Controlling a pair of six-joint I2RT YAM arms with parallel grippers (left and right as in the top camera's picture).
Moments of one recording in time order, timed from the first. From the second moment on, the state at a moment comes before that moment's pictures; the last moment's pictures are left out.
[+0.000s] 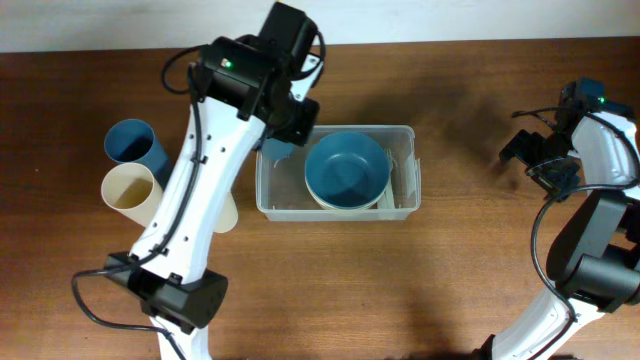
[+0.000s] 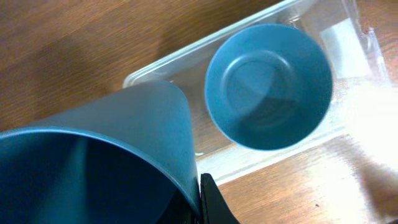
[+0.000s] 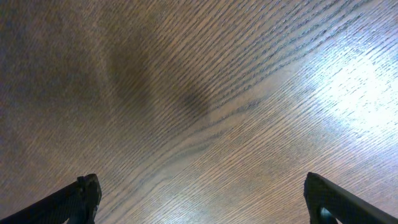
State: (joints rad) left arm -0.48 2.01 2.39 -1.59 -0.05 -0.03; right arm -0.37 2.02 1.60 -1.09 -0.02 0.45
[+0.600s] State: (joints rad) left arm -0.49 2.16 2.39 -1.54 -0.04 -0.05; right arm -0.37 2.02 1.60 -1.09 -0.02 0.45
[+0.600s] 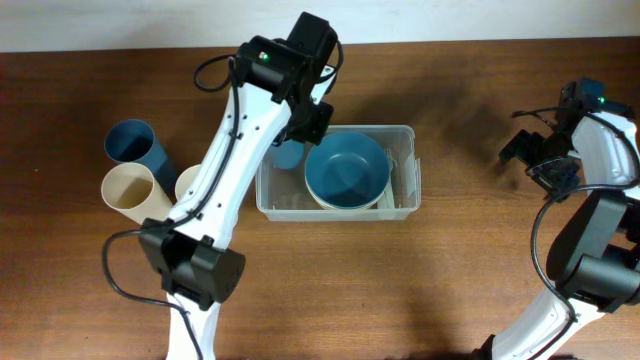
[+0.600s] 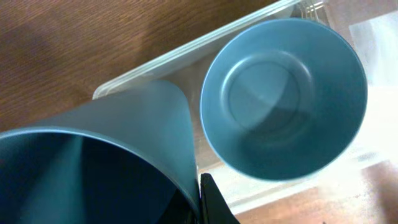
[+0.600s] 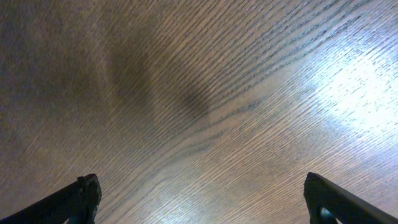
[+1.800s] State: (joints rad) left arm -0.49 2.32 2.38 -1.51 -0.04 -0.07; right arm -0.37 2.02 1.60 -1.09 -0.02 0.45
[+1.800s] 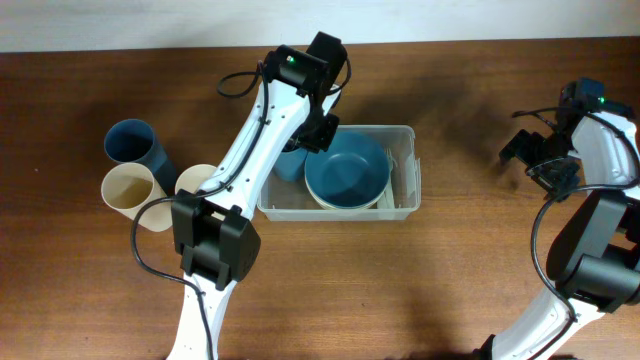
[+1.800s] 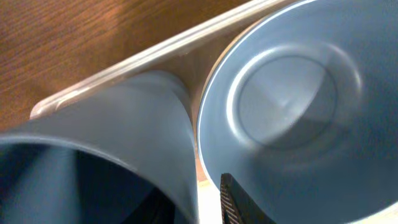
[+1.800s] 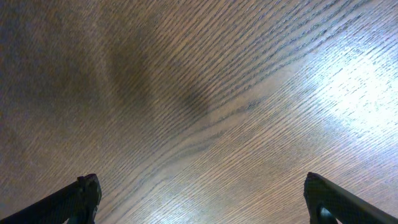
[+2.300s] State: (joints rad) left arm -0.49 2.32 2.78 -1.68 -0.08 -0.07; right arm -0.37 2.02 1.60 -1.09 -0.02 0.45
